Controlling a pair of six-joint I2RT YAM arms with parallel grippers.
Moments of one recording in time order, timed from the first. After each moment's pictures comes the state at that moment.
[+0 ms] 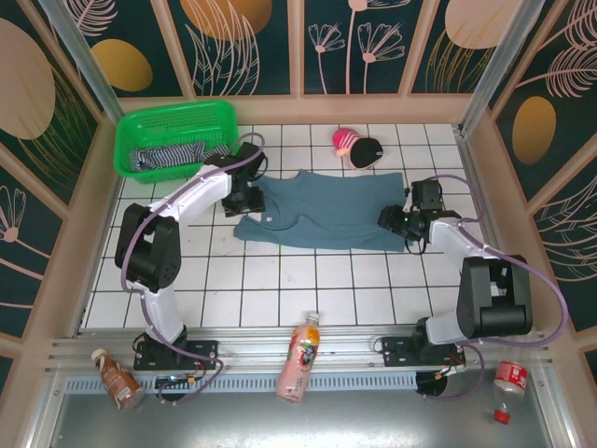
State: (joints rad) left arm -0.48 1.89 1.52 -0.97 -0.04 -0.61; right arm 0.07 1.42 0.76 -0.34 -0.23 0.42
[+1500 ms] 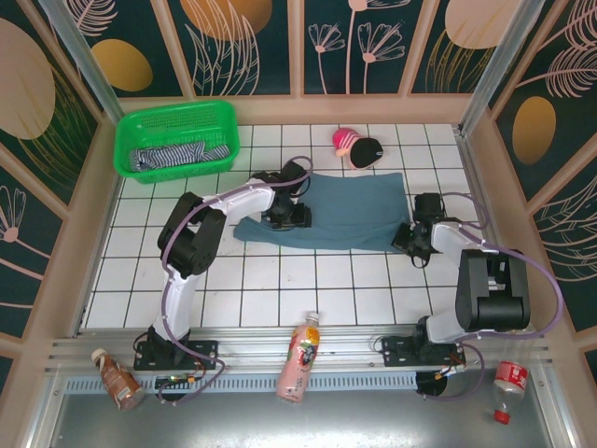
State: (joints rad) left arm -0.63 2.15 1.57 -0.70 0.15 -0.58; right arm 0.01 1.46 0.70 -0.48 -0.11 0.44
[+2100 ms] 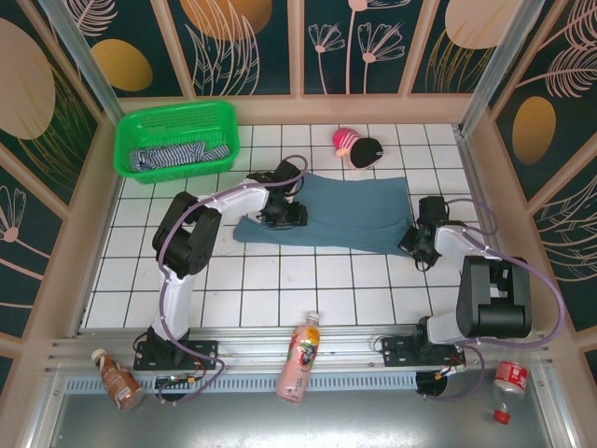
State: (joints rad) left arm -0.60 2.13 1.53 -0.66 0.16 -0.55; right arm -0.02 1.41 0.67 -0.52 0.00 0.55
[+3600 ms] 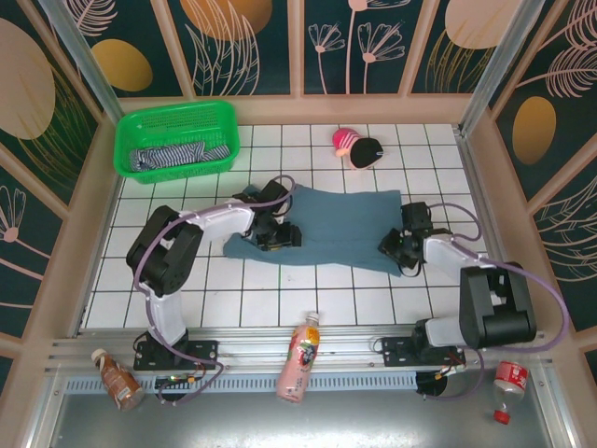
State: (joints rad) left arm -0.64 1.89 1.18 -0.55 0.31 -0.65; right arm 0.15 1.35 0.58 -0.41 -0.14 0.70
